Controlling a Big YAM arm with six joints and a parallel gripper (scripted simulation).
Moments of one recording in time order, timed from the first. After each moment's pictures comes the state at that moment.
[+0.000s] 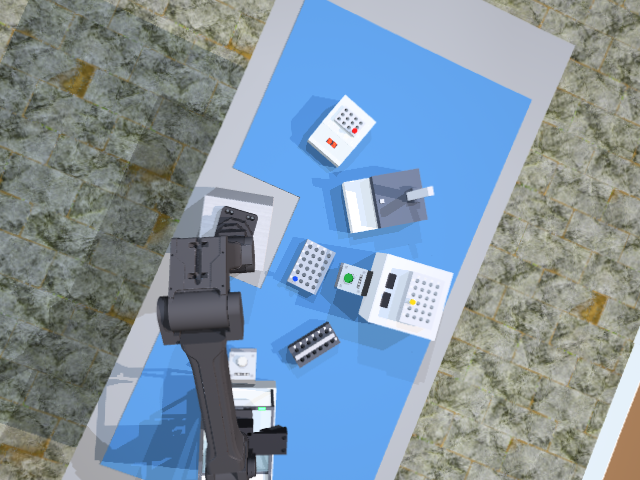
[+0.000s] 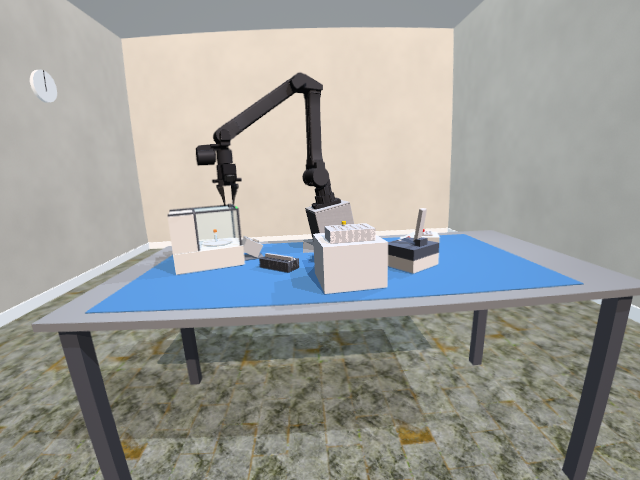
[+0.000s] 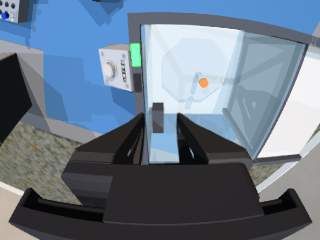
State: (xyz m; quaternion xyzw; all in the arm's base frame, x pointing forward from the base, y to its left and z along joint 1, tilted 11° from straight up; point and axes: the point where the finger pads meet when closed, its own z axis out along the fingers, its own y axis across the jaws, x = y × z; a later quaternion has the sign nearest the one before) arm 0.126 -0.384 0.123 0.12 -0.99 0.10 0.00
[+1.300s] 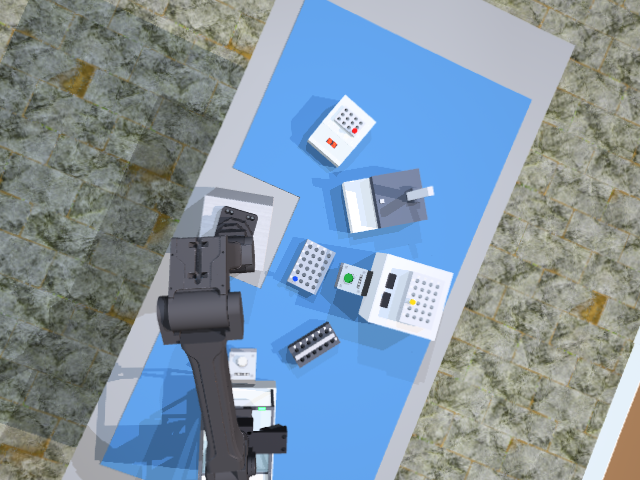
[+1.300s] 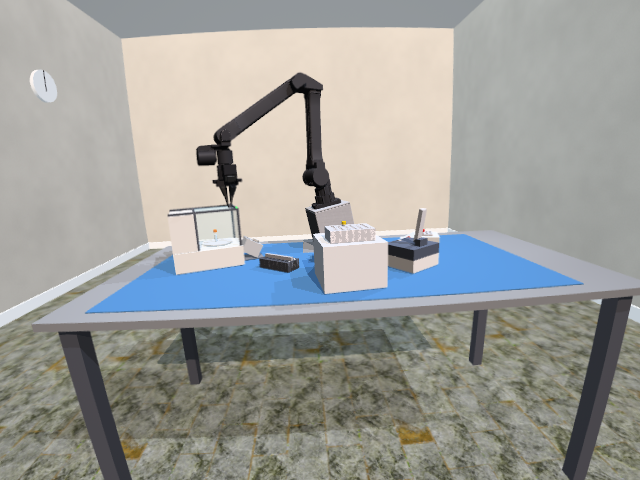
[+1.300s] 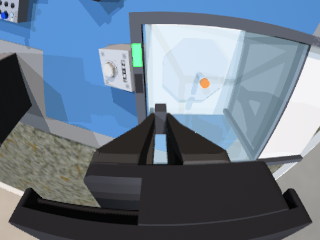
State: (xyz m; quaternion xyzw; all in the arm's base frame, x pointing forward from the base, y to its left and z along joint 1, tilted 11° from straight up) arm 0.125 -0.383 0.121 0.12 -0.99 0.10 0.00
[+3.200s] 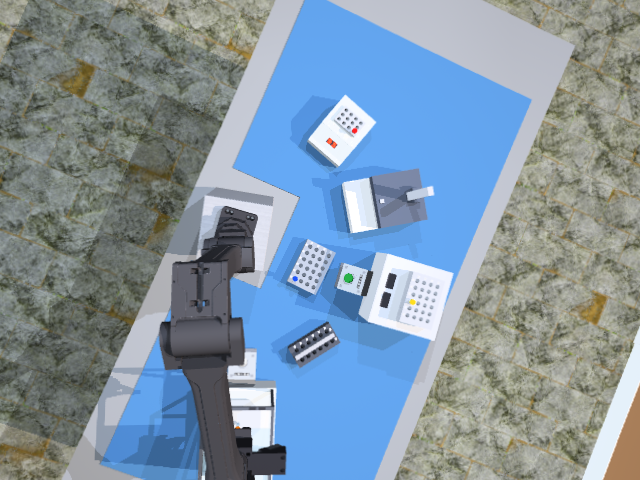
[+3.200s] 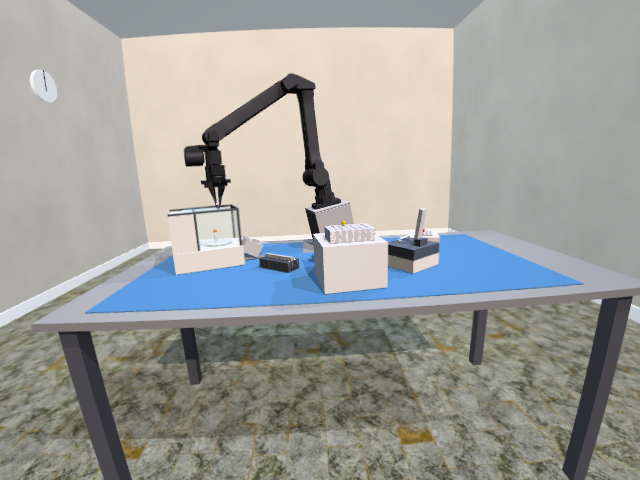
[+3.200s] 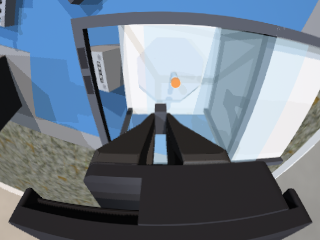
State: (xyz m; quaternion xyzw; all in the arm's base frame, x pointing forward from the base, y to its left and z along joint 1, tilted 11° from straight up) arm 0.135 -0.423 0.129 0.12 -0.99 0.10 0.00
